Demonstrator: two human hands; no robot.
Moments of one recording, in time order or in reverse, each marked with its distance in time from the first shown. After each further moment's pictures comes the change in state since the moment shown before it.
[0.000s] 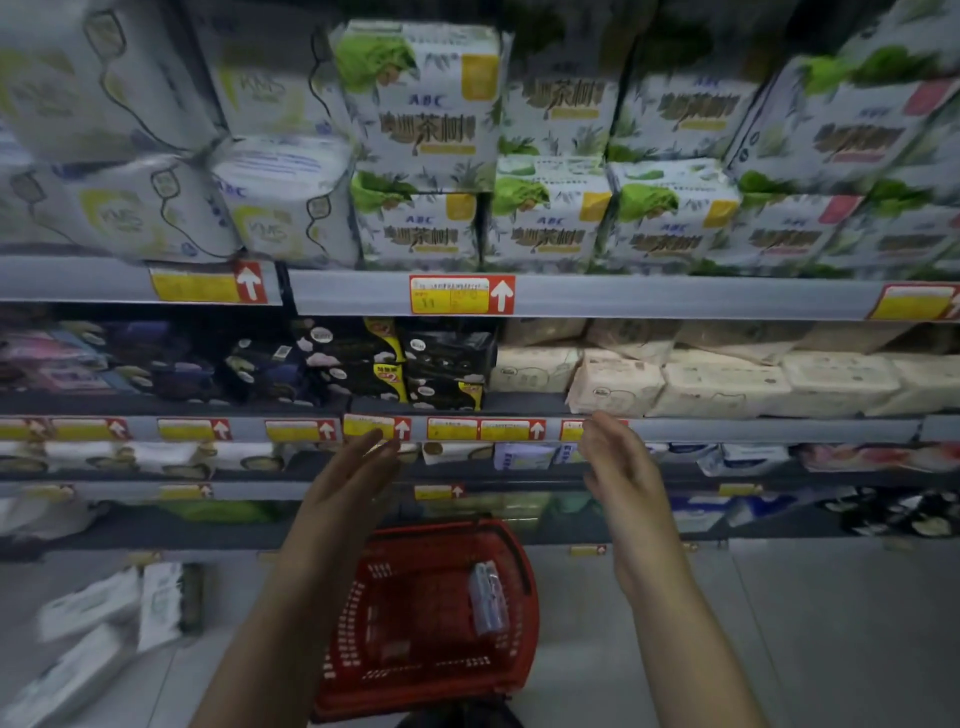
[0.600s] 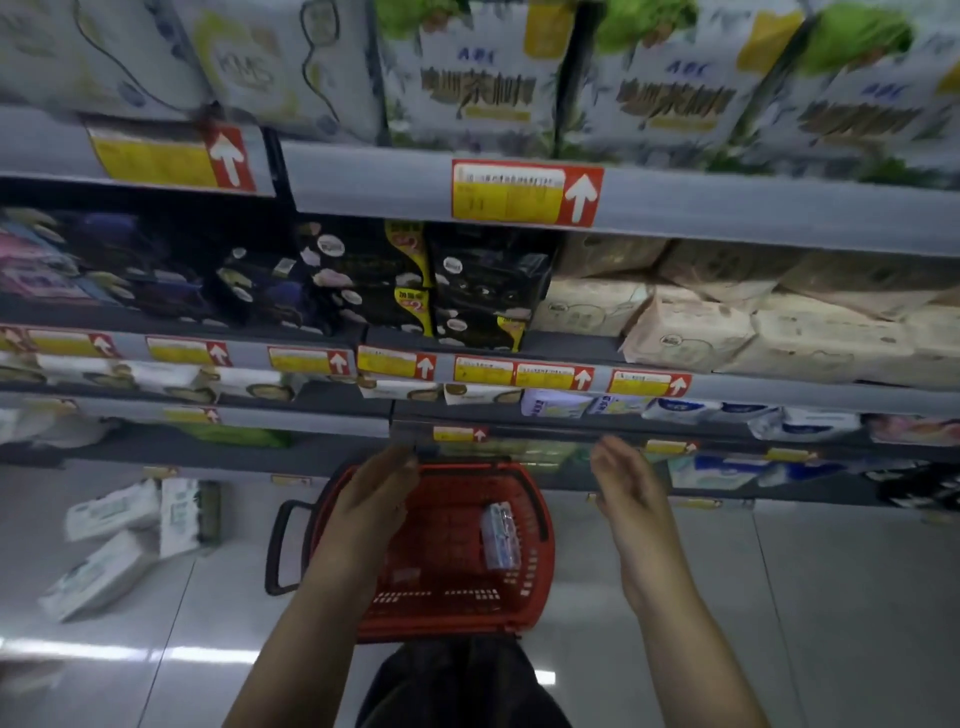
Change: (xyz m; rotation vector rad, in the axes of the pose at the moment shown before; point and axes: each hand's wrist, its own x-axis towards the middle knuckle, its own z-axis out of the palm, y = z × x) left_hand 0.030 -0.092 -0.026 -0.014 0.101 -0.204; right_hand 0.022 0.099 0.012 -0.107 -0.020 0.189
